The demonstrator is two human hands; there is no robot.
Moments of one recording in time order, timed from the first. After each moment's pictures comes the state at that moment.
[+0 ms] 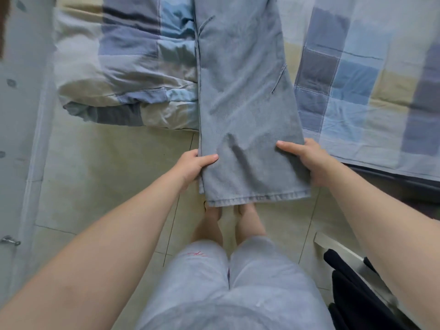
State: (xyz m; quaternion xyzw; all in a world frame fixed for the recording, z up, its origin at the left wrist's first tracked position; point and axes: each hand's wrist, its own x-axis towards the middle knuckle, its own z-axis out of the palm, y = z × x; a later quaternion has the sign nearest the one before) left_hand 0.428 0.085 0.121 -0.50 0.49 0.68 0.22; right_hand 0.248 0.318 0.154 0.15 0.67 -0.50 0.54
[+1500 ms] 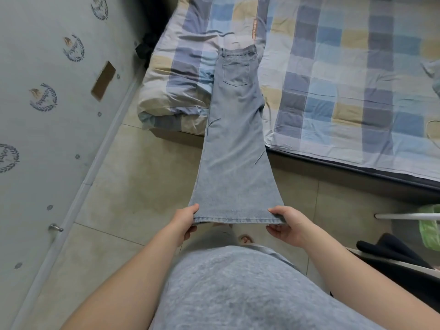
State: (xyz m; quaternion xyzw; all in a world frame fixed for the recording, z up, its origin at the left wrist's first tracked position) left_hand 0.732 0.247 0.274 -0.62 0.49 0.57 0.21; right_hand 0.557 0.489 0.289 0.33 0.59 -0.50 0.54
